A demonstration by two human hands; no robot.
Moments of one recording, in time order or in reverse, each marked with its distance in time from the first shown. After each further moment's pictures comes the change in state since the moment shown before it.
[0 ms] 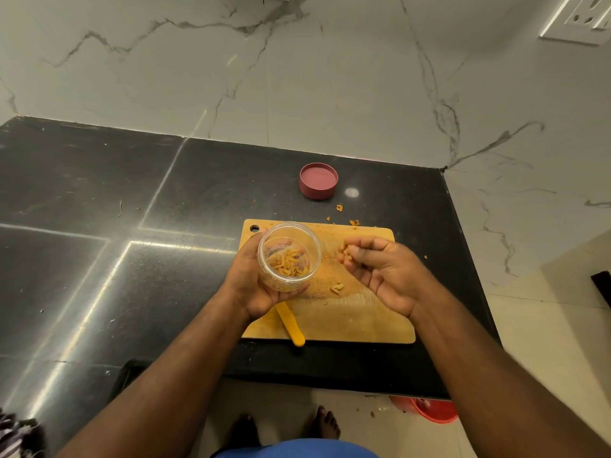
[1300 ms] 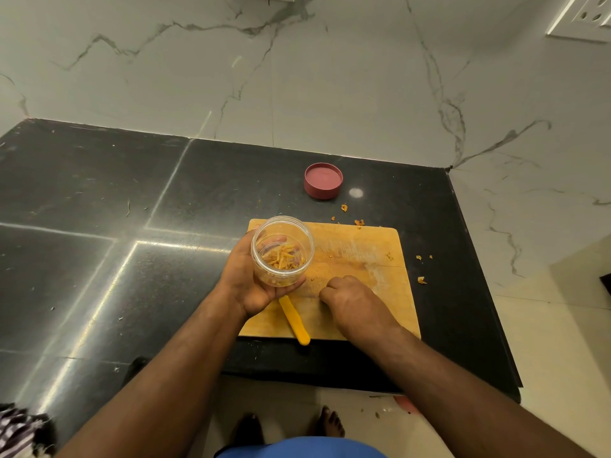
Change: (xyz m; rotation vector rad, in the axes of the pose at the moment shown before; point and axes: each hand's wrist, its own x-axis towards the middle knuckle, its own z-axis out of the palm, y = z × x) left_hand -0.002 0.008 -0.011 -0.047 0.015 0.023; right_hand 0.014 0.081 0.006 -1.869 -0.166 -0.607
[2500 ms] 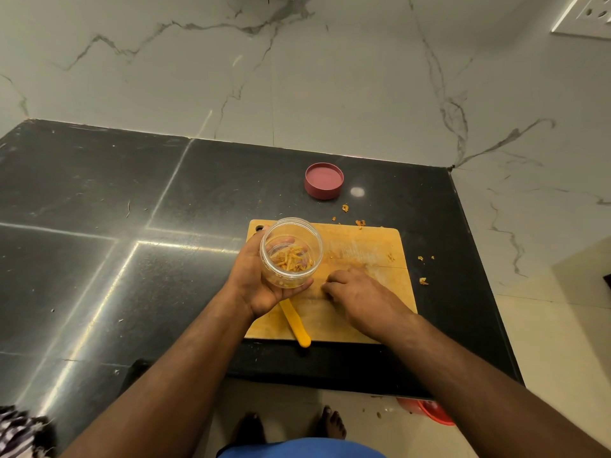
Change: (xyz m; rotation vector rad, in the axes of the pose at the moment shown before) left_hand 0.005 -0.003 0.008 0.016 0.004 -0.028; right_hand 0.009 0.028 -0.008 -0.005 -0.062 -0.099
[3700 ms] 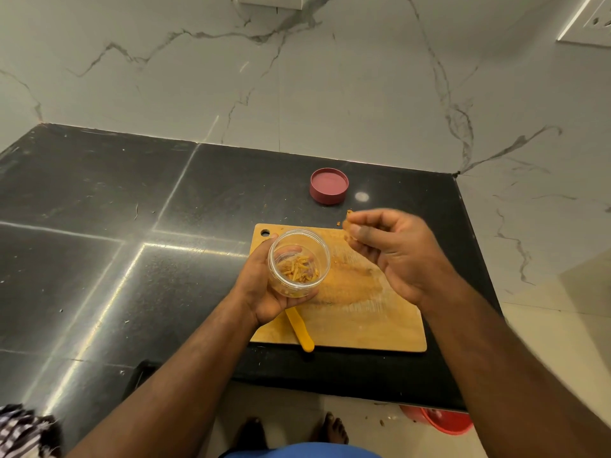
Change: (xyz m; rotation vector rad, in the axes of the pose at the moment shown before) left_hand -0.002 -0.004 0.000 0.042 -0.013 -0.012; right_hand -0.004 -0.017 -0.107 1.601 0.473 0.408
